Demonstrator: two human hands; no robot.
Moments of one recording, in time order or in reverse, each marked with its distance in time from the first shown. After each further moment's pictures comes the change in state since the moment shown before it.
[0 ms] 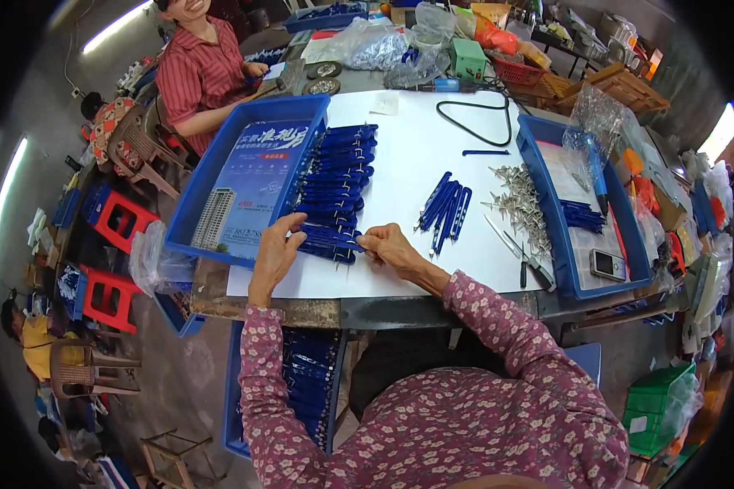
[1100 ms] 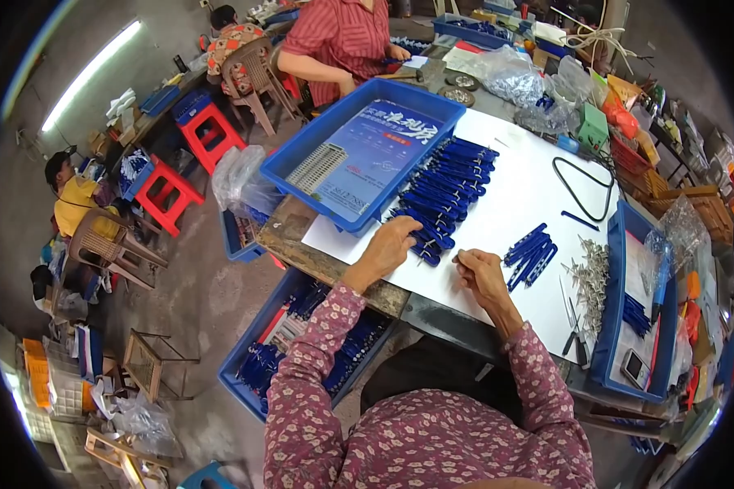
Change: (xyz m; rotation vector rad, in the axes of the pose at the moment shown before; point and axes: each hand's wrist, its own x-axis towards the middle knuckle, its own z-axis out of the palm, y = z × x) left_hand -0.025 -0.002 0.037 0.093 0.171 0.208; right_hand -0.019 -0.013 -0.004 0.122 0.046 0.143
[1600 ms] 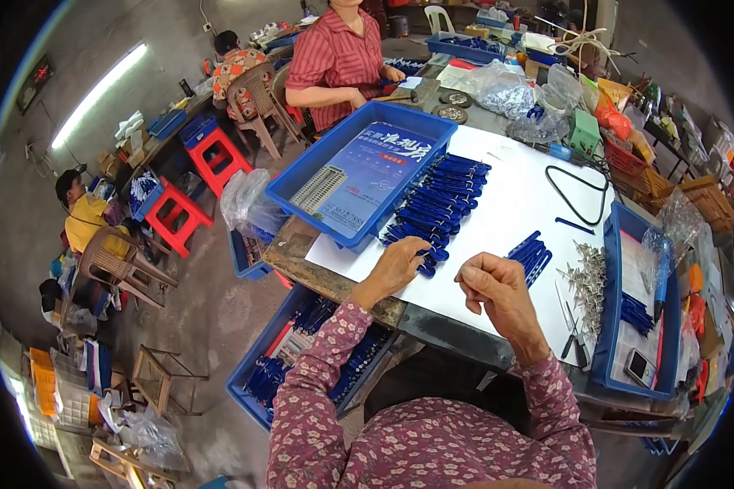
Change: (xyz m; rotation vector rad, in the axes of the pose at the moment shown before) left_hand 0.003 0.032 0.005 -0.051 -0.079 -0.018; right_hand -0.088 -0.089 0.026 -0.002 -0.297 -0.332
